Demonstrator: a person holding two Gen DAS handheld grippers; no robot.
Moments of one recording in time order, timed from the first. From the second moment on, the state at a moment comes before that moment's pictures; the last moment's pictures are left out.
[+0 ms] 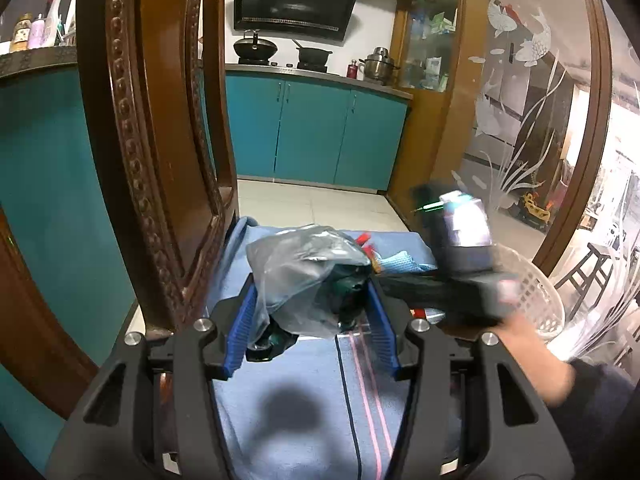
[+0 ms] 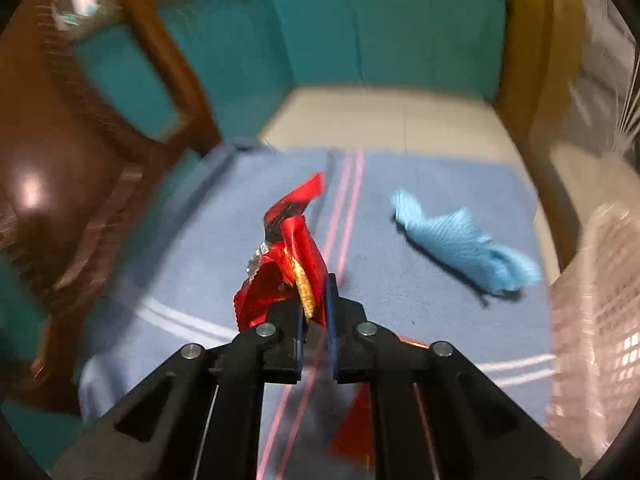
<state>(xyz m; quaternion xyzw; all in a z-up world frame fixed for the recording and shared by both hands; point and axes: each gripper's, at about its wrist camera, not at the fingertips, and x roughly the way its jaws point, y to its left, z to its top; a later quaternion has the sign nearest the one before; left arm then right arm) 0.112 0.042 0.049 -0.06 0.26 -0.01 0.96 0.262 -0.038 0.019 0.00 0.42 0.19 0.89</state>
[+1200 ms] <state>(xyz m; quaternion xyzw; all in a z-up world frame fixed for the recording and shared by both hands) 0.125 -0.003 0.010 -0.02 0.31 -0.02 0.95 0.134 -0.118 0.043 0.02 0.36 0.19 0.91</state>
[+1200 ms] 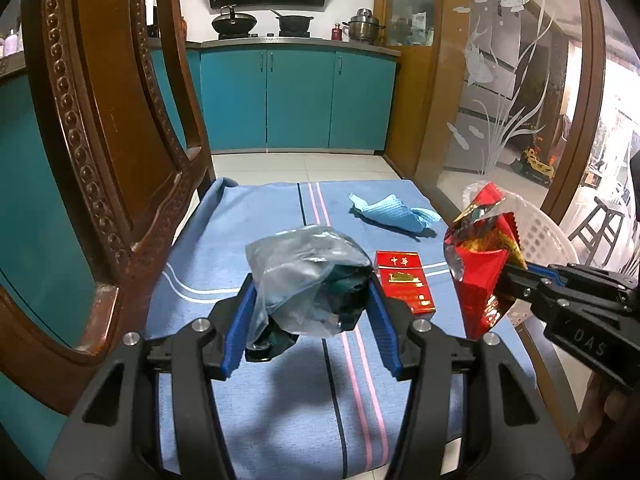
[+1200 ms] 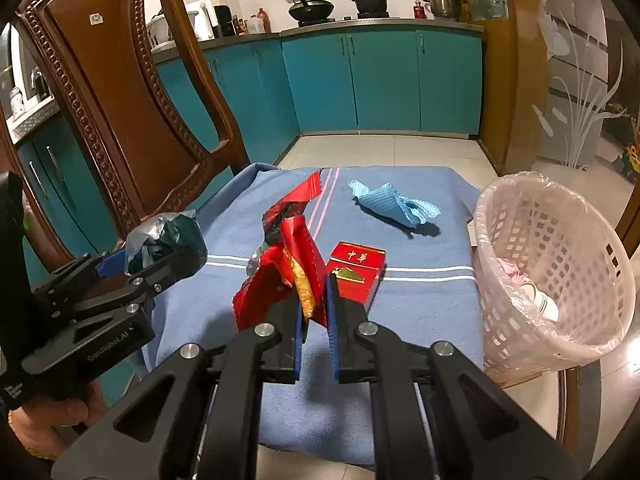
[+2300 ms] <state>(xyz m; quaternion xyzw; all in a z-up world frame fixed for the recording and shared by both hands) 0.124 -0.038 -0.001 0.02 0.32 -0.05 0.95 0.134 -0.340 0.084 0.27 0.16 -0.05 0.95</state>
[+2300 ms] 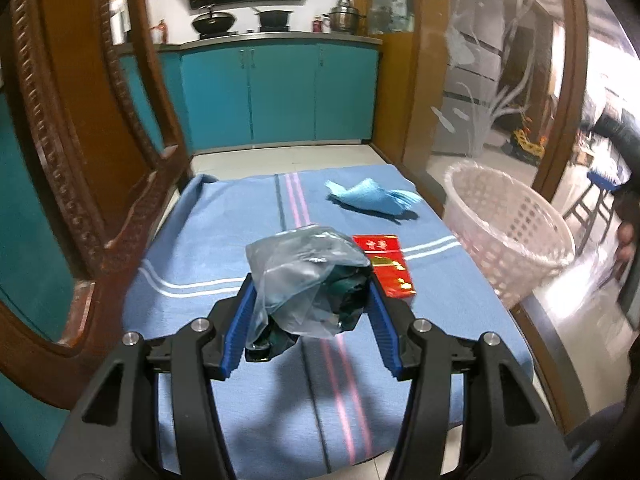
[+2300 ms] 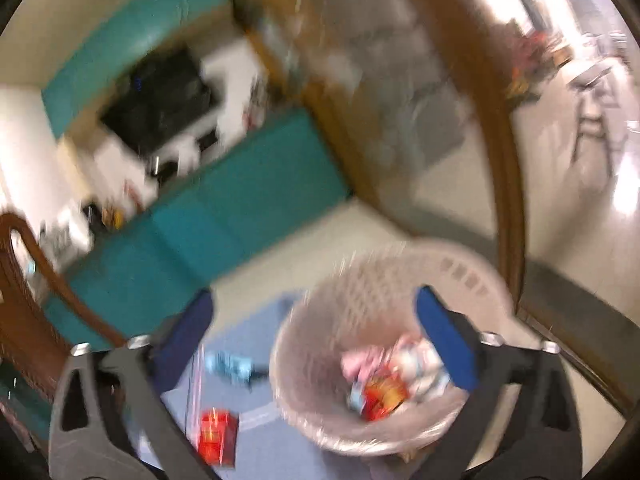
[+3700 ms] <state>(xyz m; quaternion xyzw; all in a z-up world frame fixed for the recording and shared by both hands) 0.161 -0.056 -0.051 -0.04 0.41 -0.07 0.91 0.154 -0.230 0.071 0.18 0.25 0.04 0.95</state>
